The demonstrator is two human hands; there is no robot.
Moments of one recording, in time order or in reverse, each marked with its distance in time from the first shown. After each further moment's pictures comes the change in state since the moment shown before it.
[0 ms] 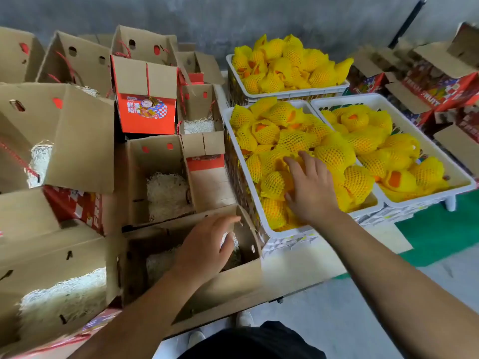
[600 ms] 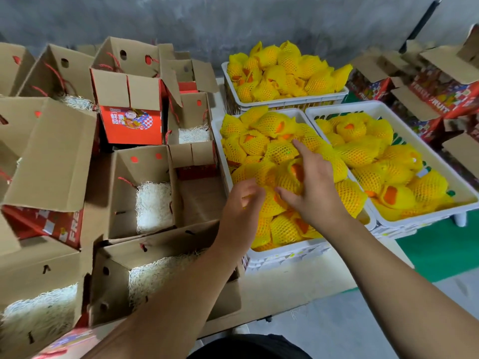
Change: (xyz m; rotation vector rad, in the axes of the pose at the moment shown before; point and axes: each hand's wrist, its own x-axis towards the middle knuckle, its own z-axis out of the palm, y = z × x) left_hand 0.112 0.107 0.028 -0.910 0.194 -0.438; right_hand 0.018 0.043 -0.038 0.480 0.124 -0.008
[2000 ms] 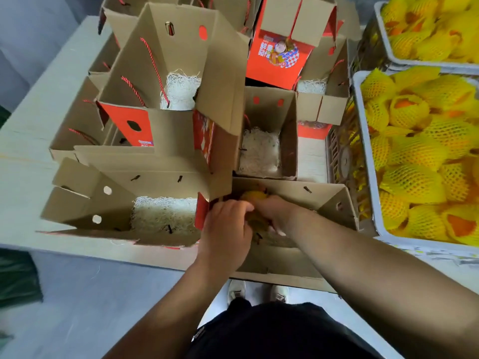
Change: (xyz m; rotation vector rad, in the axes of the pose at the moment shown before) left_hand -0.136 -0.078 -0.234 1.020 0.280 0.007; right_hand -0.057 -0.213 0.261 0.468 -1.031 0.945
